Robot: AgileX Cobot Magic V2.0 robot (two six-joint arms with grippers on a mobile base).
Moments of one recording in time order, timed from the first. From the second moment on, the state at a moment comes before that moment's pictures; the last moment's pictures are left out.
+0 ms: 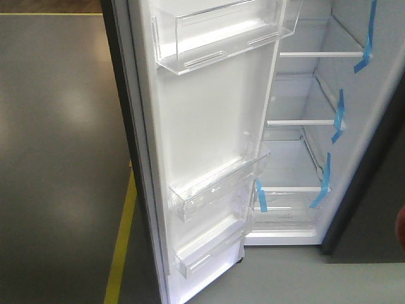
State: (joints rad) left arm 0.02 -0.01 0.02 0.00 0.06 -0.06; right arm 0.43 0.43 -0.84 -0.02 1.05 0.02
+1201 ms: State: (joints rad) left arm 0.02 -0.01 0.02 0.00 0.06 -0.06; right arm 0.43 0.43 -0.84 -0.02 1.05 0.02
